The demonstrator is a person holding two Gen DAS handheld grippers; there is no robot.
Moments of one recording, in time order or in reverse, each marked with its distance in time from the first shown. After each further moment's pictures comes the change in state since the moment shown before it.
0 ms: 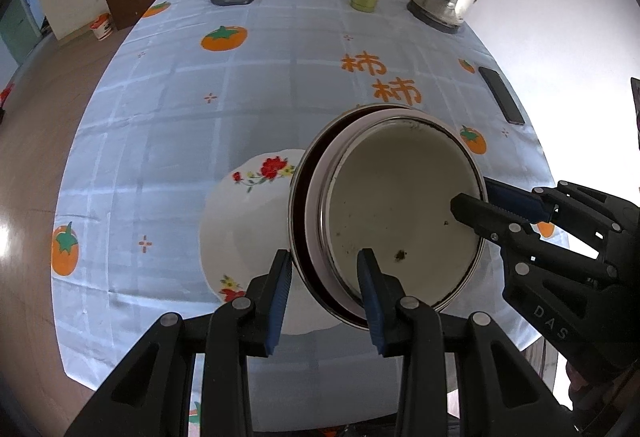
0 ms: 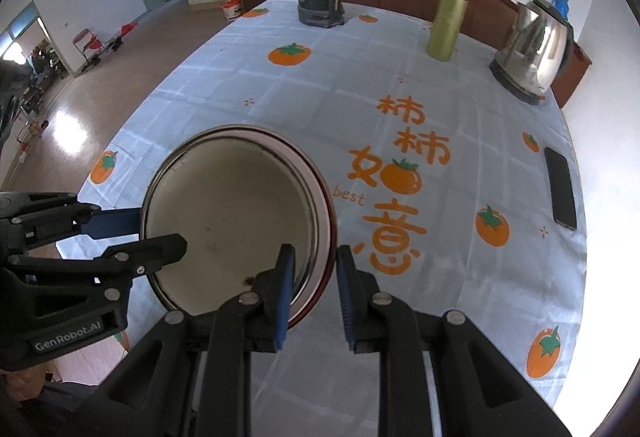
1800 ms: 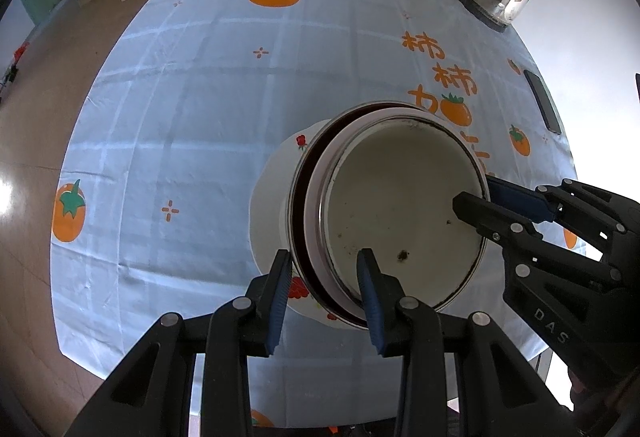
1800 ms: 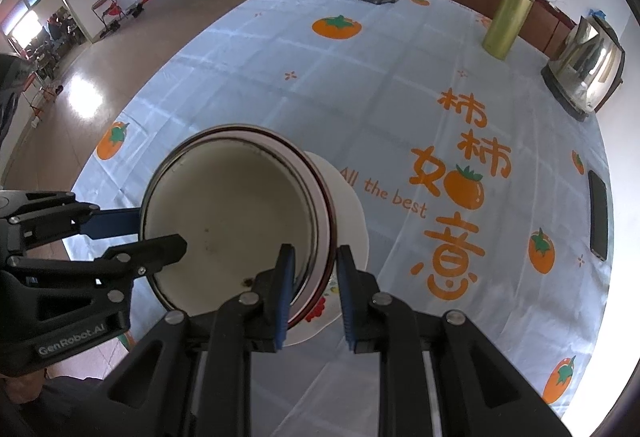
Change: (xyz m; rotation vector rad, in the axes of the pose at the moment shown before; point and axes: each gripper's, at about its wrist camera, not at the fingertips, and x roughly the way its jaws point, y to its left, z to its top) left arm 0.029 0.055 -0.007 -0.107 0.086 0.028; right arm 0.054 0.043 0.020 -0.087 0.099 0.052
